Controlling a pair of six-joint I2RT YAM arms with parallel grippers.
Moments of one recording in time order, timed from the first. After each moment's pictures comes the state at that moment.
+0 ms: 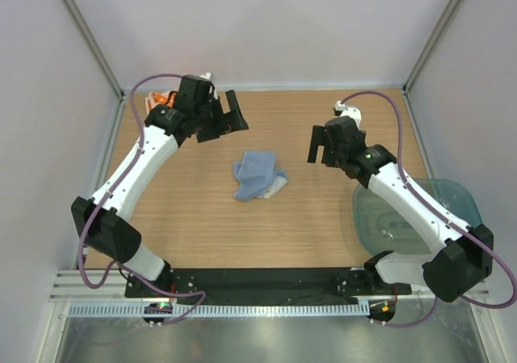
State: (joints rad) left arm -0.44 1.56 1.61 -0.77 0.13 -0.62; right arm 0.49 1.26 1.10 -0.61 0.37 0.46
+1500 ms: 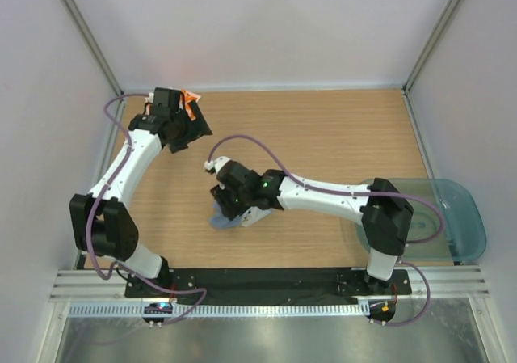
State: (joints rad) left arm -0.20 1.57 1.40 -0.69 0.04 -0.64; right arm 1.08 1.80 1.39 -0.48 0.04 0.35
